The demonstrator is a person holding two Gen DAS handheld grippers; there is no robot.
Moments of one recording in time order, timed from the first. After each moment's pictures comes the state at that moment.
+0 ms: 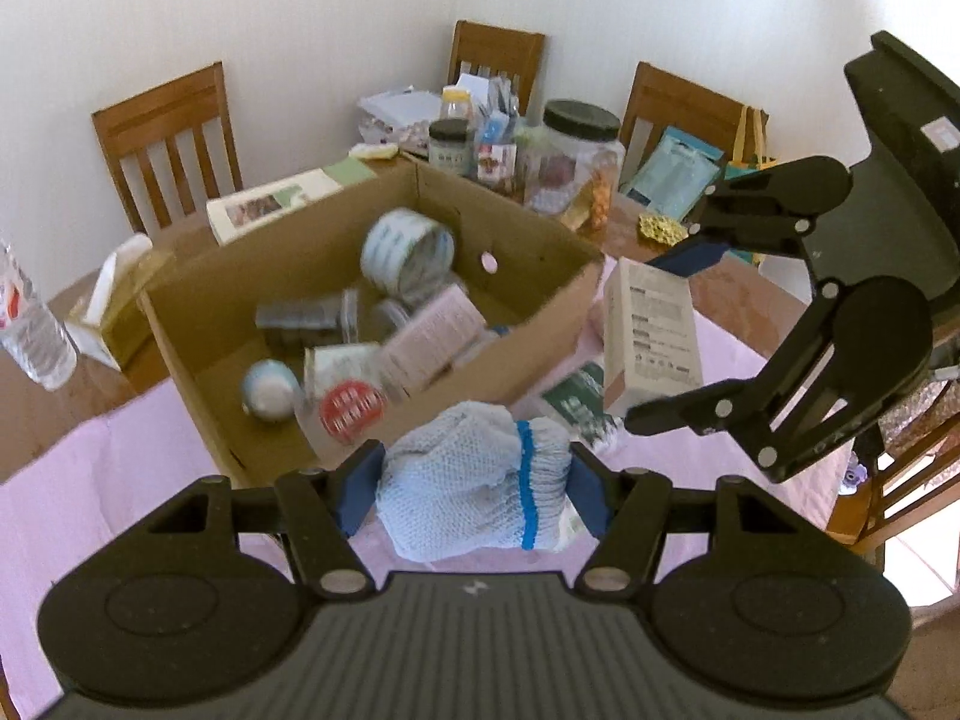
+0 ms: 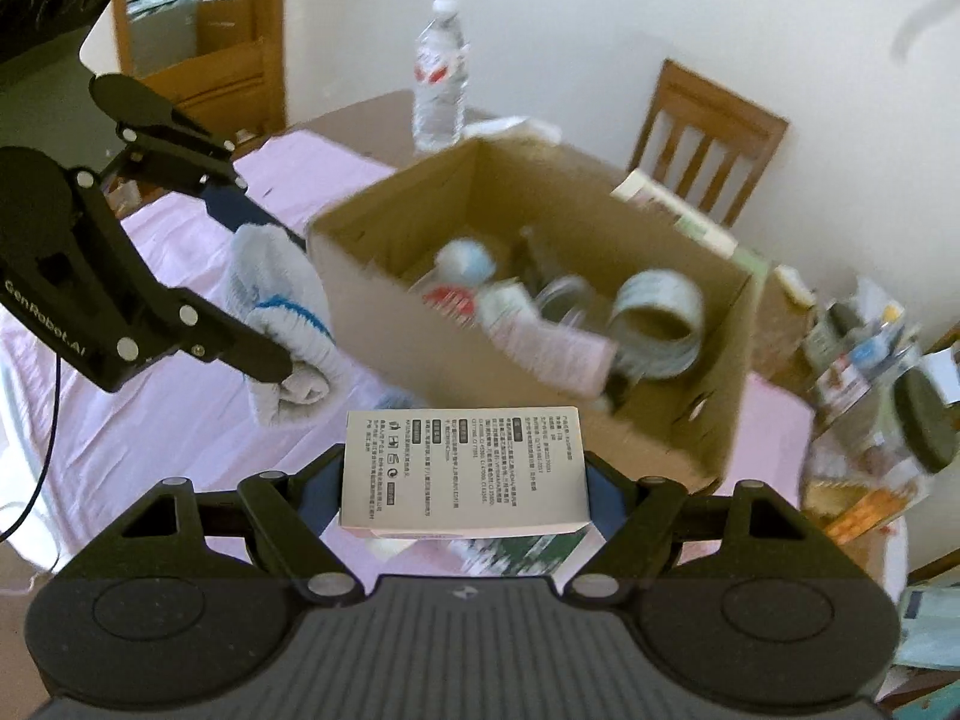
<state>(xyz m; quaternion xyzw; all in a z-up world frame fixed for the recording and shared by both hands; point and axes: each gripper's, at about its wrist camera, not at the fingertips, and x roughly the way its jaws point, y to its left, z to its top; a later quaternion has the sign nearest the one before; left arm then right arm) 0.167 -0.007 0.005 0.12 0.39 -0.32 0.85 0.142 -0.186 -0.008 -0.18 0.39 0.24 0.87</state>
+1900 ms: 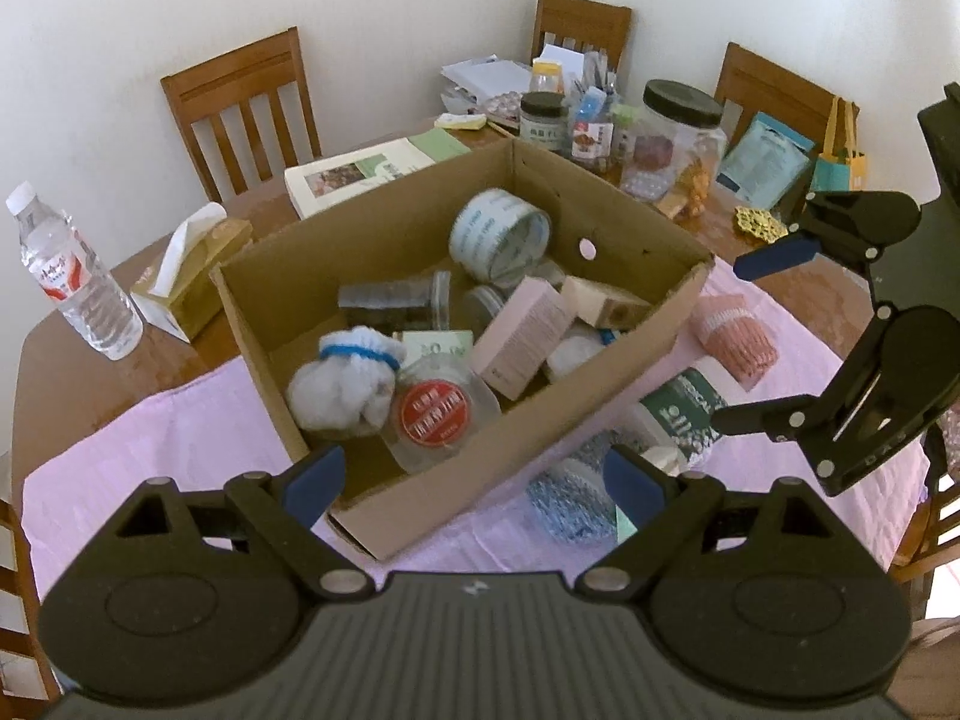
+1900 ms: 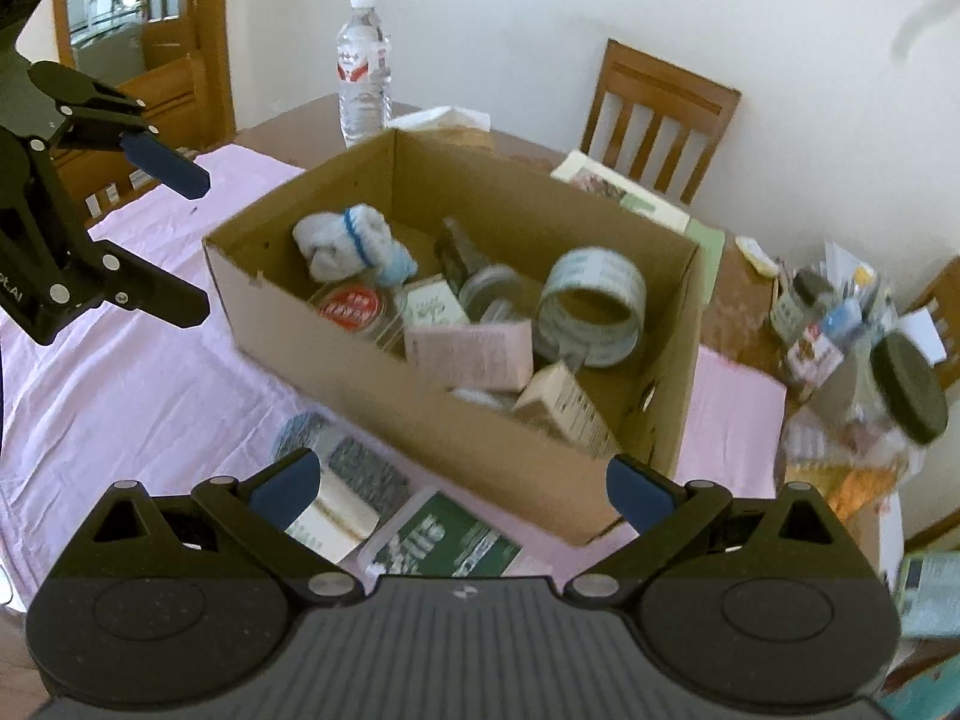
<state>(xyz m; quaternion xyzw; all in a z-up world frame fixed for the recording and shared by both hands) 0.196 -0.012 -0.005 0.14 0.42 -0.24 0.86 0.178 -0.214 -0.035 -0.15 0.41 0.20 0.88</state>
